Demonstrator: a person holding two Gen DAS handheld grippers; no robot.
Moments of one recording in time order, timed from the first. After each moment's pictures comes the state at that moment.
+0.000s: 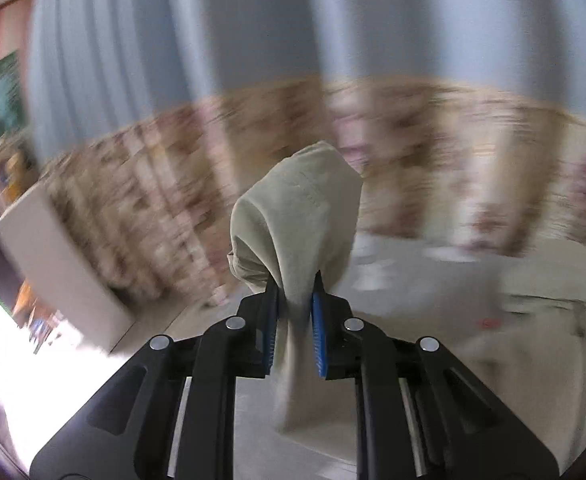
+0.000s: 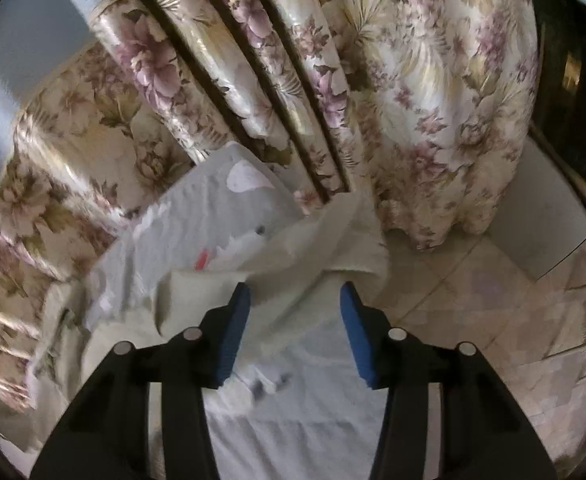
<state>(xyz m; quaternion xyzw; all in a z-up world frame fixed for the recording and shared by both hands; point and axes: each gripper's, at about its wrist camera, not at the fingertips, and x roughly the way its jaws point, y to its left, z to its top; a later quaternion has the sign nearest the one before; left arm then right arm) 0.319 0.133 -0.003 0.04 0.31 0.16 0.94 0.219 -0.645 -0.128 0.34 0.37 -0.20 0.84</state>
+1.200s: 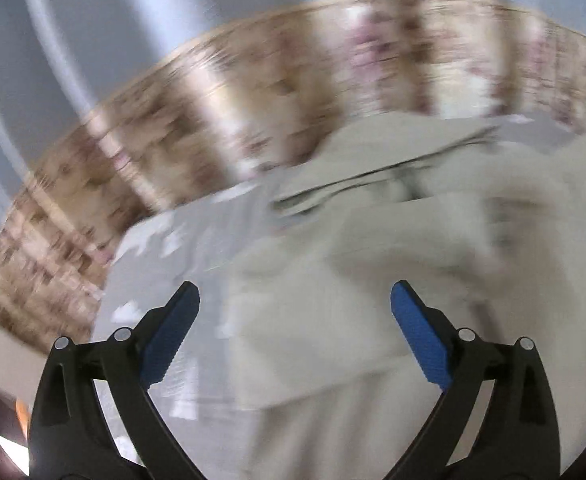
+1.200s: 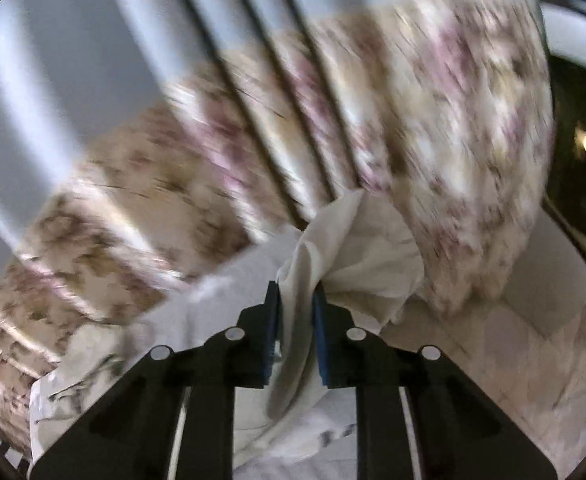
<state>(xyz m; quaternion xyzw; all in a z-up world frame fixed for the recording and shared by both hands) 0.275 -0.029 -0.063 0.18 0.39 -0.03 0.90 0.225 -0.600 -0.038 0.27 0.26 -0.20 0.91</state>
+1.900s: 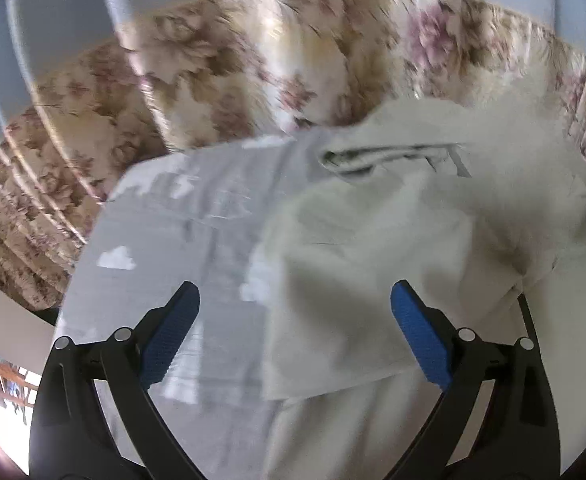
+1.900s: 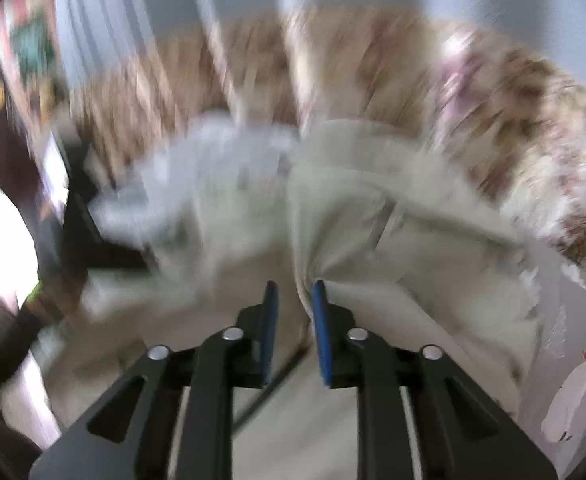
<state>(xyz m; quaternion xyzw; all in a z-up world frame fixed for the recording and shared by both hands) 0.275 0.031 -0.085 0.09 0.41 -0.03 0.91 0.271 -0.197 -0.040 -0.08 0.44 0.24 0.86</state>
